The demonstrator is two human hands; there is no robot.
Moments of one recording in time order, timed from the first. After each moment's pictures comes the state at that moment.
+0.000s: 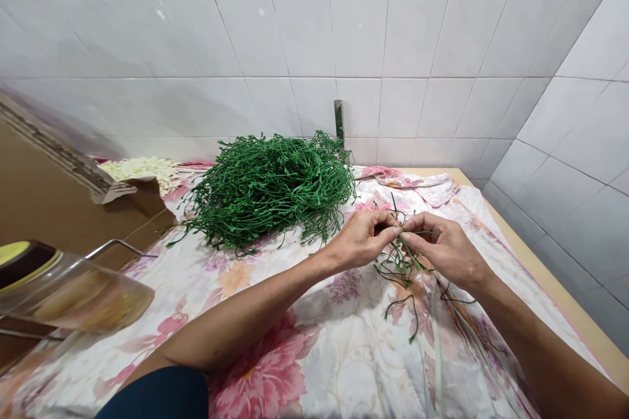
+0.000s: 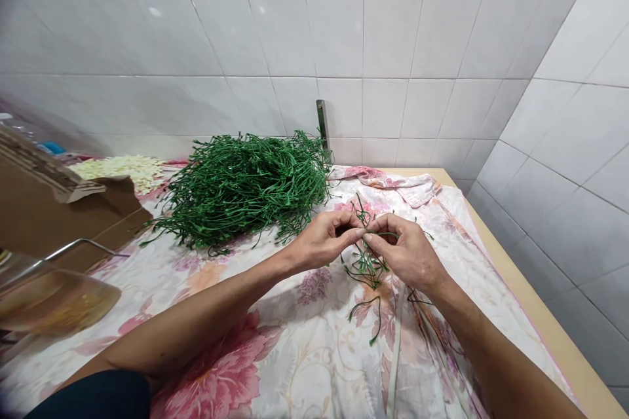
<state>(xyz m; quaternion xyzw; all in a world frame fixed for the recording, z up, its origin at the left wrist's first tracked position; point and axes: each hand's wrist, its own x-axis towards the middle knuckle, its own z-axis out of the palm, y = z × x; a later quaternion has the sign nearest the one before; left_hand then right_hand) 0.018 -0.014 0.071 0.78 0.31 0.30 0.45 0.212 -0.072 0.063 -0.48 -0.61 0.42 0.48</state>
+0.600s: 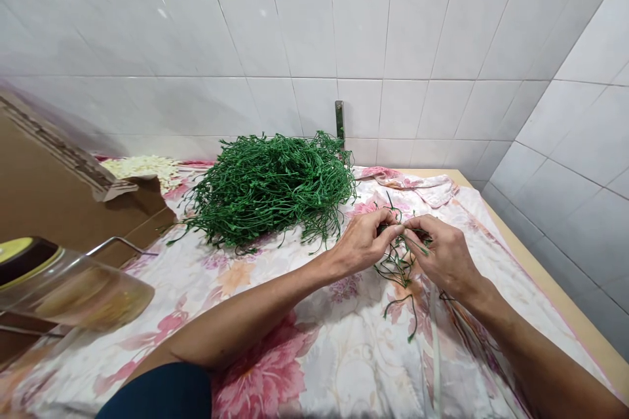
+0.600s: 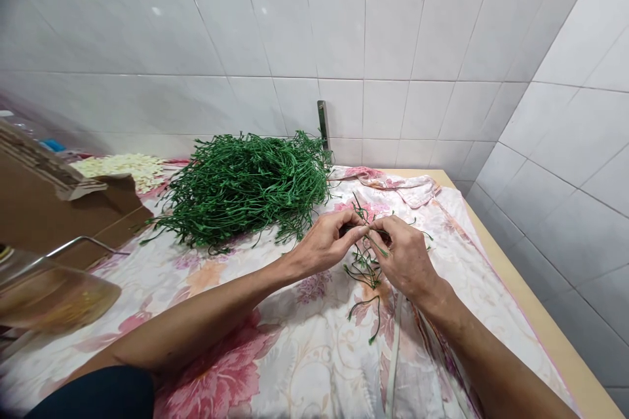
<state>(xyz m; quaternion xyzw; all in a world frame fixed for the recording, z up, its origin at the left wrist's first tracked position) 0.024 -0.022 0.071 0.81 0.35 0.33 0.33 0.208 -0.074 0.055 -0.51 -0.73 0.08 0.44</state>
